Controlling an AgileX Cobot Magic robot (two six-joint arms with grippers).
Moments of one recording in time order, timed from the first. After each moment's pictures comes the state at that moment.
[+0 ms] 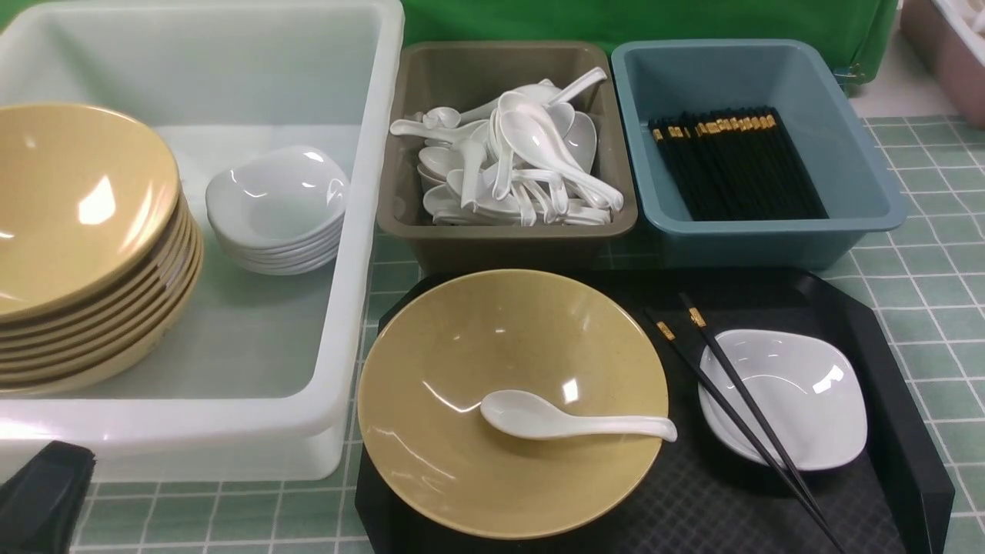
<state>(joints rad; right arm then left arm) -0.04 -0.01 0.03 0.06 0.21 0.85 0.07 -0.01 0.03 -0.75 0.21 -0.55</state>
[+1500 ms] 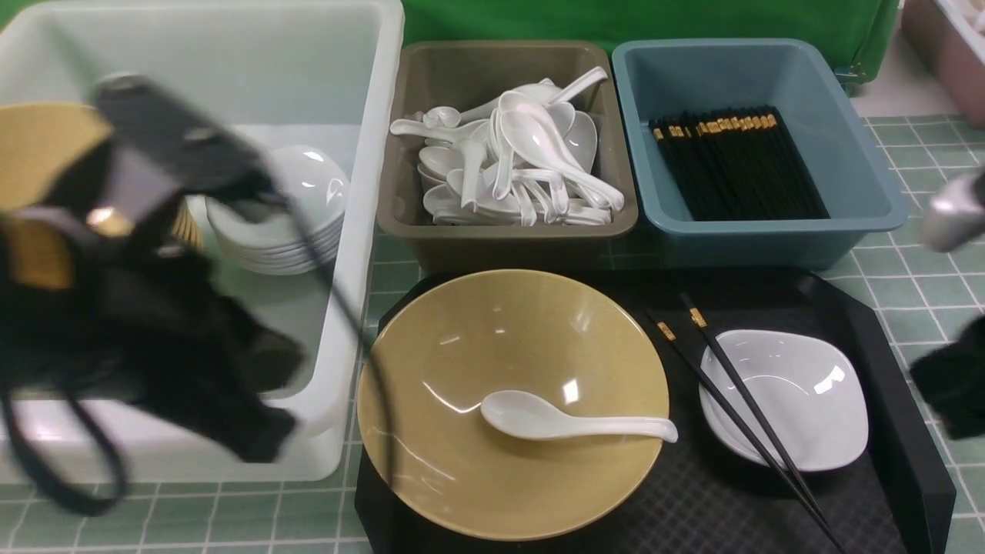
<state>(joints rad) 0.30 1.08 -0.94 0.08 1.05 -0.19 -0.61 1.08 -1.04 -0.06 1.02 0.21</state>
